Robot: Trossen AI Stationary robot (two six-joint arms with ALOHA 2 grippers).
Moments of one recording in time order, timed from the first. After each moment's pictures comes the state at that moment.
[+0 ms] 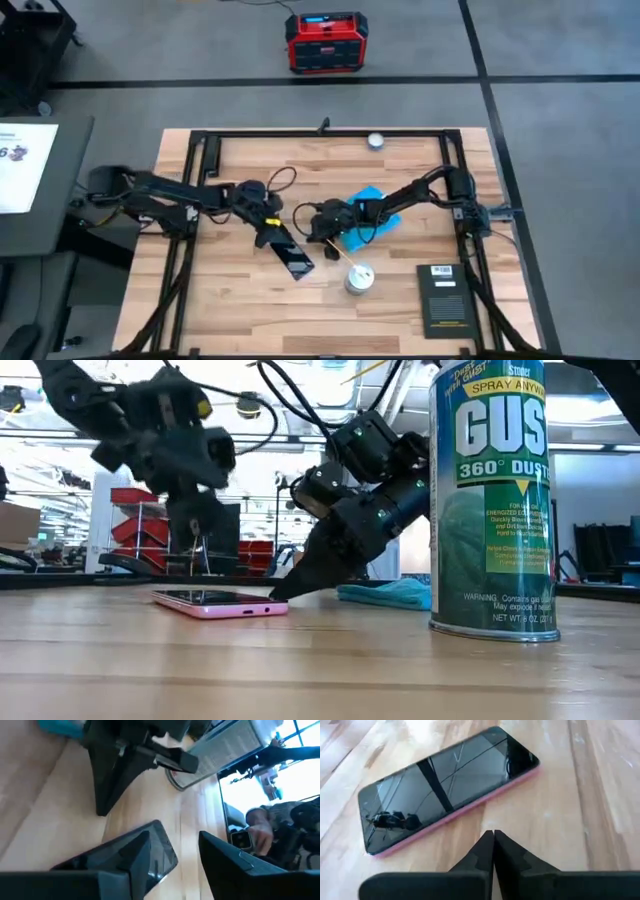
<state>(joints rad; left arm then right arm) 0.14 1.25 0.45 0.24 0.53 -0.53 -0.01 2.10 1.07 0.41 -0.24 -0.03</state>
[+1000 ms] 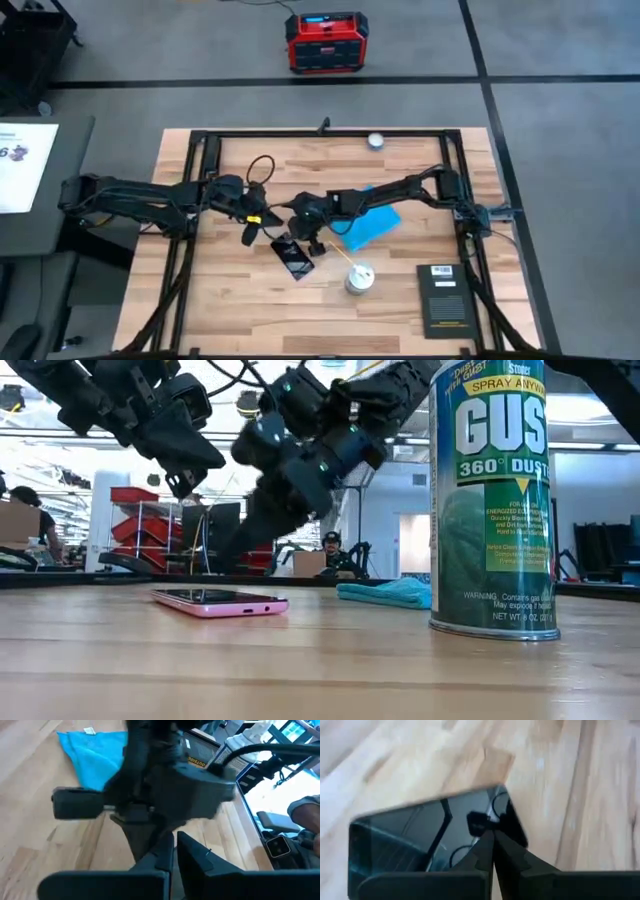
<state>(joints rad) 0.12 0.97 0.45 0.06 0.28 -0.30 -0.02 2.18 1.54 -0.11 -0.24 -0.35</state>
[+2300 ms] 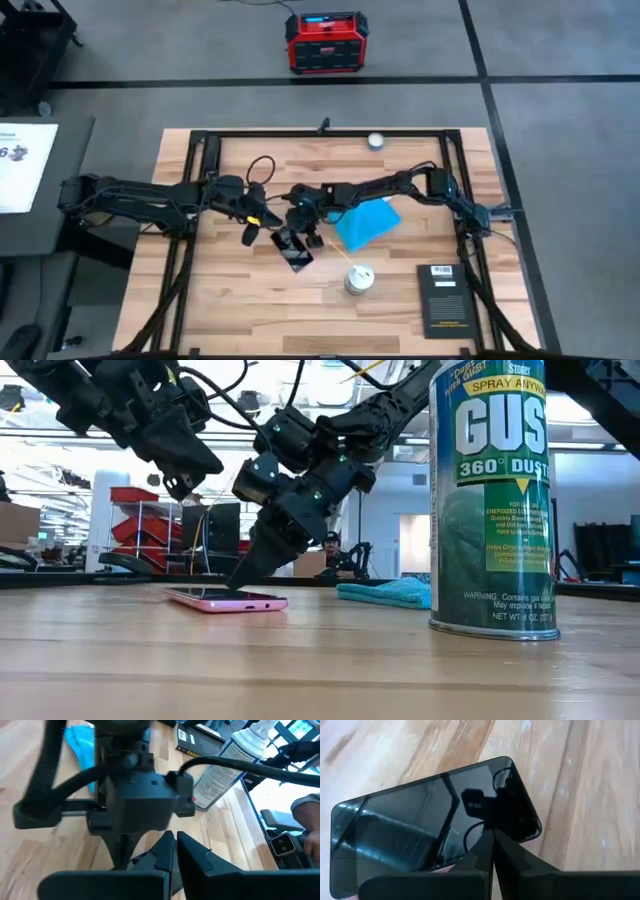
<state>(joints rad) 0.11 0.97 0.45 0.04 0.27 -0.30 -0.09 2.28 1.59 -0.18 -0.31 -0.33</state>
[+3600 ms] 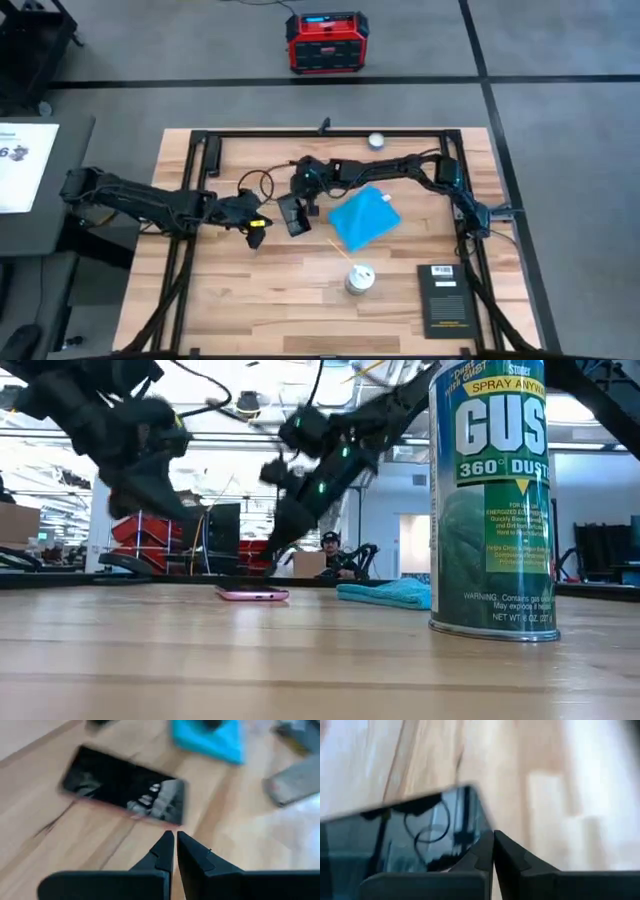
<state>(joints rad) -0.08 0.97 0.44 -0.29 -0.23 -0.78 -0.22 2.16 1.58 -0.21 -0.01 -0.32</state>
